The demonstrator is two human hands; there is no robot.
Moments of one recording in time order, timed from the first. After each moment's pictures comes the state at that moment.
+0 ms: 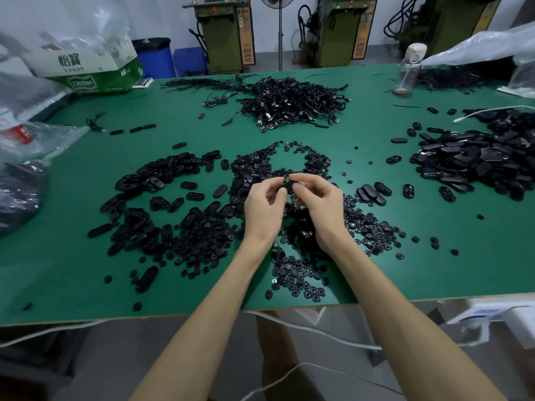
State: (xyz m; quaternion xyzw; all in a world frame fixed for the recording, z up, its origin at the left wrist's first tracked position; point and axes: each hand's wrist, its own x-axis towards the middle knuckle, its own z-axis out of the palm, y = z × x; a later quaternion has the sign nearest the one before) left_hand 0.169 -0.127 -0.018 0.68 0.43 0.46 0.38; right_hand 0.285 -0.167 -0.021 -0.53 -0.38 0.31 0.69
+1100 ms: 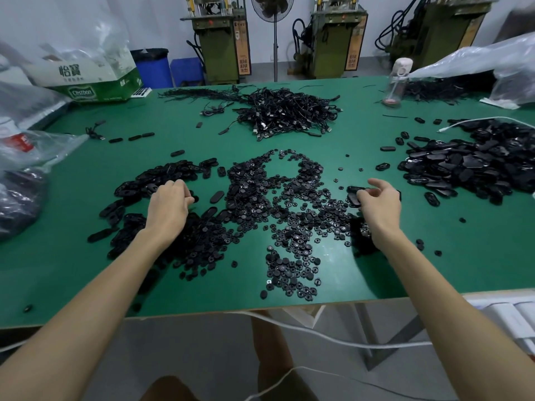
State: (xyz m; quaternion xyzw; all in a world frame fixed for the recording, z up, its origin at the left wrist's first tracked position) left_hand 0.029 -0.042 0.002 0.78 0.59 0.20 0.03; right_hand 0.382 -0.203 -0.007 -0.77 -0.27 0.16 0.55
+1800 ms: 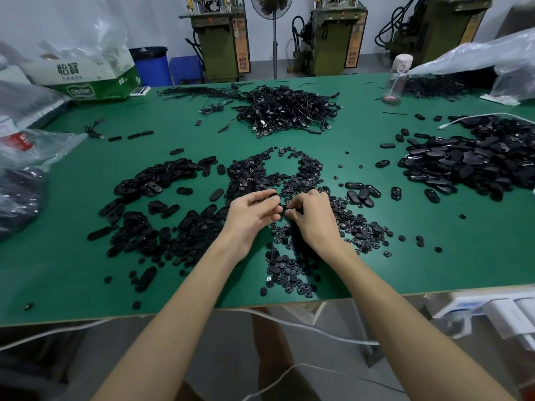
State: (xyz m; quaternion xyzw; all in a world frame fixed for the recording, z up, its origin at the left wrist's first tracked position) left_hand 0.142 -0.131 -0.002 0.47 0.38 0.39 0.69; right_hand 0.290 -0.179 -0.022 -0.77 -0.55 0.08 0.32
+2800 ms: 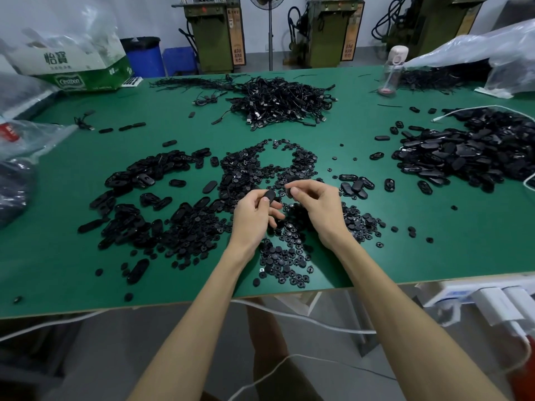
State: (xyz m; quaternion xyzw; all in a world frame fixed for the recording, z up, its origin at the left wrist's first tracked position) left_hand 0.161 -0.147 -0.029 0.63 0.42 0.42 0.50; right_hand 0.308 -0.192 -0.026 -0.62 -0.46 0.24 0.59
